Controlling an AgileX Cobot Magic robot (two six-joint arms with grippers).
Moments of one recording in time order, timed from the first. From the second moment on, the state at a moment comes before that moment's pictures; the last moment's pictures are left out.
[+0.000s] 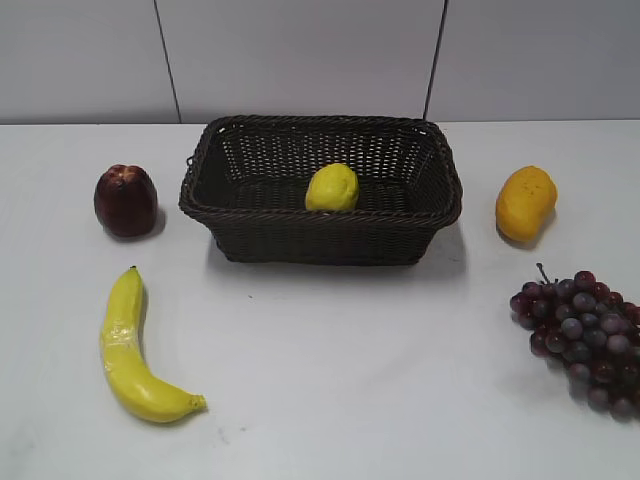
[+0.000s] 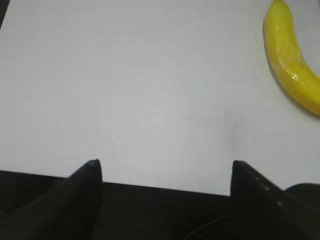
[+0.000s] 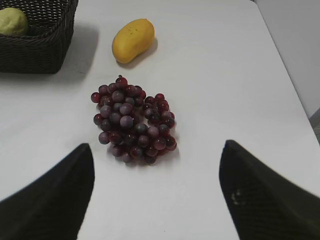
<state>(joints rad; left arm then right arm) 0.03 0.27 -0.54 -0.07 1.18 0.09 0.06 0.00 -0.51 0.00 1.04 0.02</state>
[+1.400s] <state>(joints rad) 0.03 -0.01 -0.49 -0.06 1.08 0.07 0.06 0.00 -0.51 0.00 1.04 0.02</state>
